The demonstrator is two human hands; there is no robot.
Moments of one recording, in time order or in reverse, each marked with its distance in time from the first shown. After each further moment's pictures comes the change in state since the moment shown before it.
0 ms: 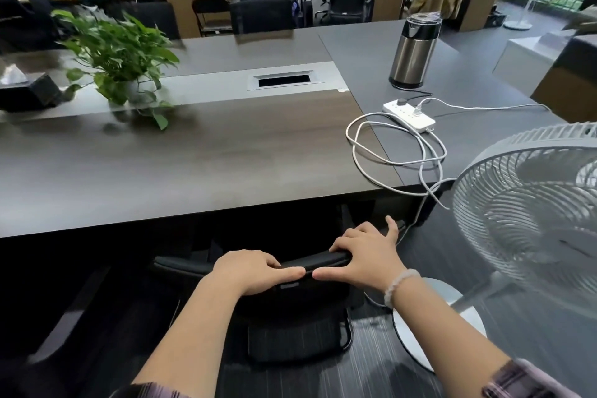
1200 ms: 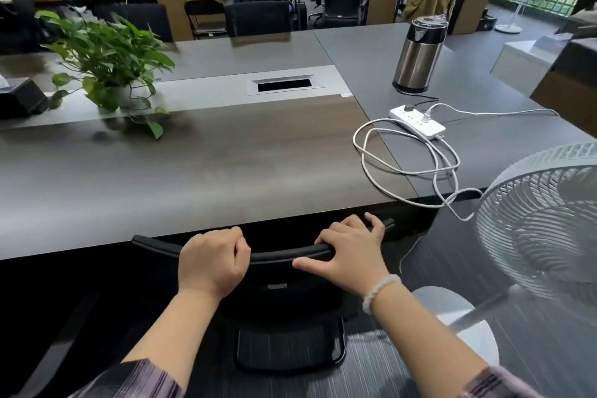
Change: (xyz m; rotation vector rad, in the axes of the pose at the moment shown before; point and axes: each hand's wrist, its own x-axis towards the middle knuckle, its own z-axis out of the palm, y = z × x) left_hand 0.063 -0.082 -0.014 0.137 0.989 0.172; right_hand 0.062 -0.043 0.014 0.033 0.335 0.001
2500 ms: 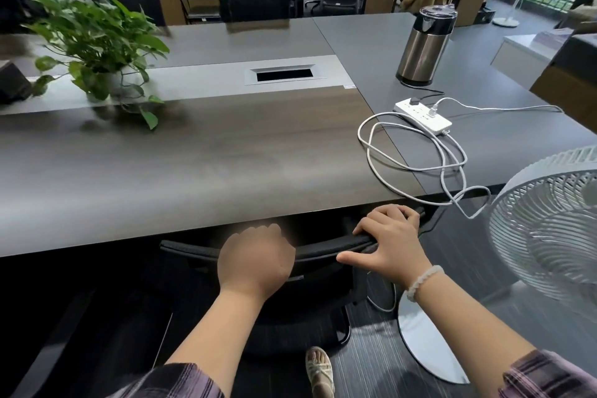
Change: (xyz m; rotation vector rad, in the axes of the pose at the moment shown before) left_hand 0.009 0.033 0.026 -0.080 0.036 0.045; right_hand 0.012 0.050 0.011 0.030 0.181 -0.041
